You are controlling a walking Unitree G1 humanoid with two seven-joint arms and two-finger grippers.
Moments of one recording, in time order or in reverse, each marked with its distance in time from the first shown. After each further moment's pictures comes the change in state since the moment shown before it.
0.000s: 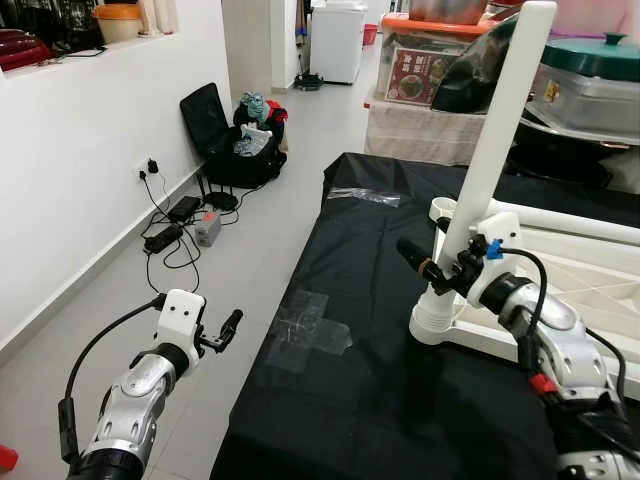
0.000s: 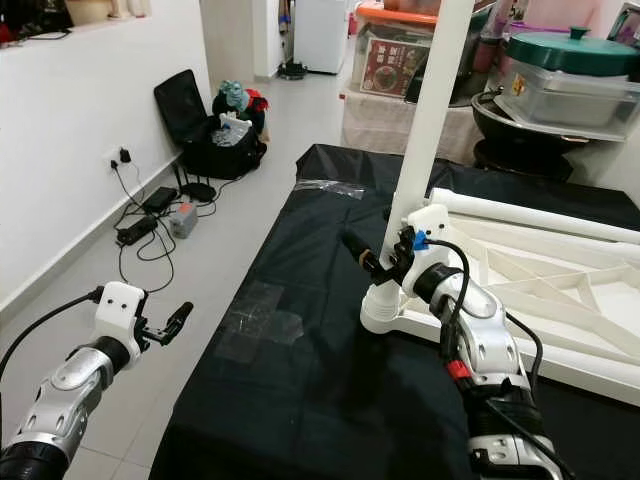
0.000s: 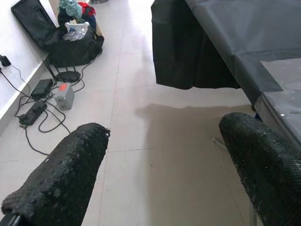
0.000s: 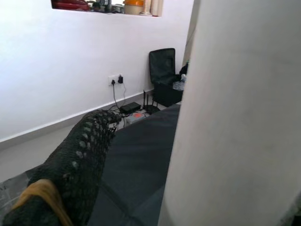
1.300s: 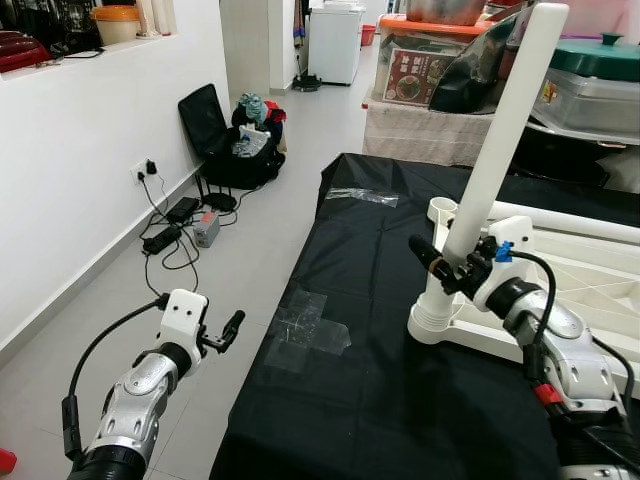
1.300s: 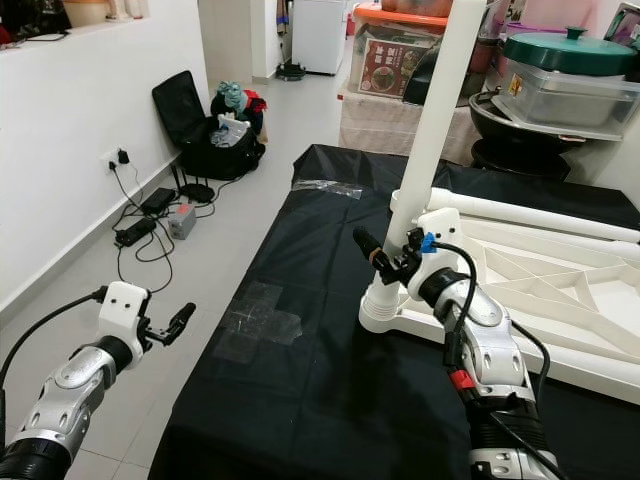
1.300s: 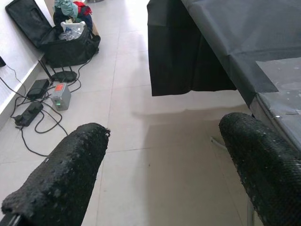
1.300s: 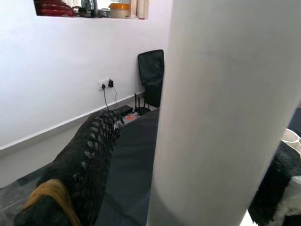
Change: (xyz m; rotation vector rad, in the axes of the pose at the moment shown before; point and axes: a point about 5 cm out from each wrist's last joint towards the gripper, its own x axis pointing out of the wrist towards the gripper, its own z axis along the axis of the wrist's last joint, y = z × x) left arm 0.003 -0.001 0.000 -0.001 0.004 -0.009; right arm -0.004 -0.001 0.000 0.037 -0.011 -0.064
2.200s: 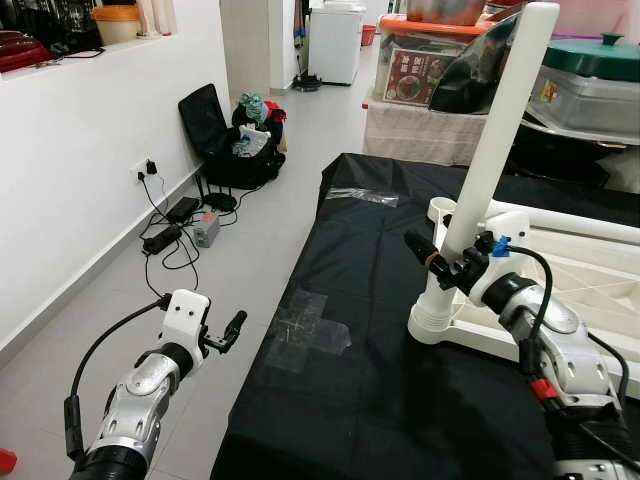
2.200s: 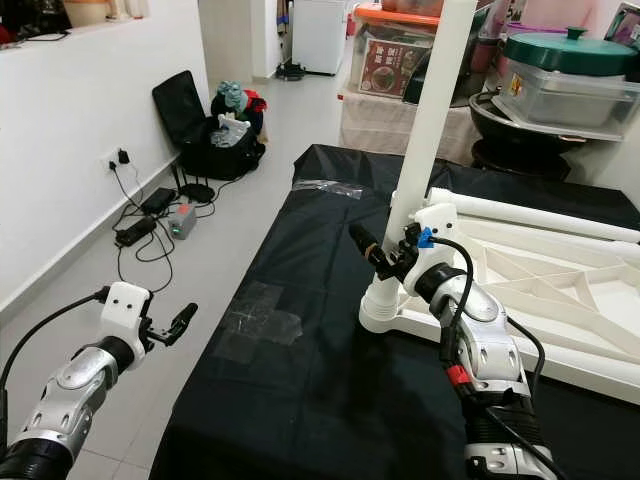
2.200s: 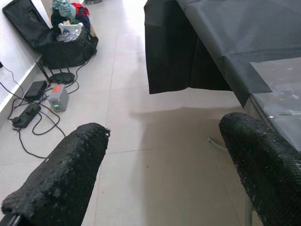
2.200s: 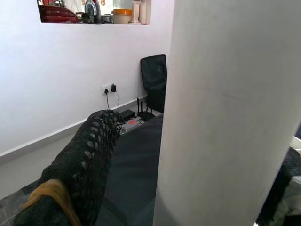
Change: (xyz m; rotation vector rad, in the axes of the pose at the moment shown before) left arm 0.001 -0.004 0.000 0.000 -0.005 -0.010; right arm 0.004 0.002 0.005 0.005 -0.018 0.003
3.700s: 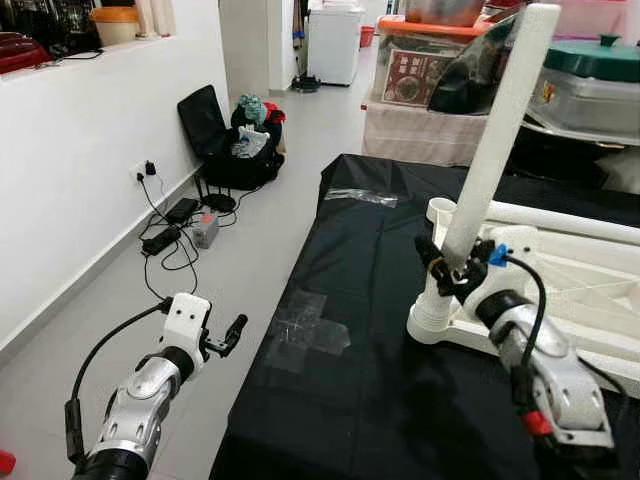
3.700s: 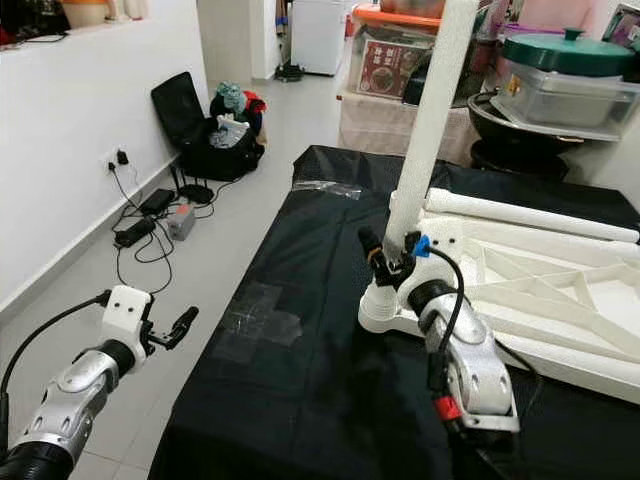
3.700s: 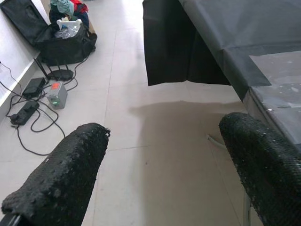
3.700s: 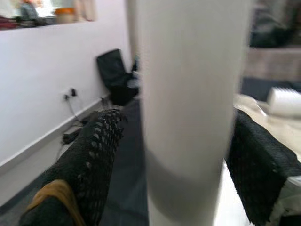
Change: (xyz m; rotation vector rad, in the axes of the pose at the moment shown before) left arm -0.002 0.000 -0.005 -0.003 0.016 0.001; right arm -0.017 0.022 -0.011 0.111 0.044 -0.275
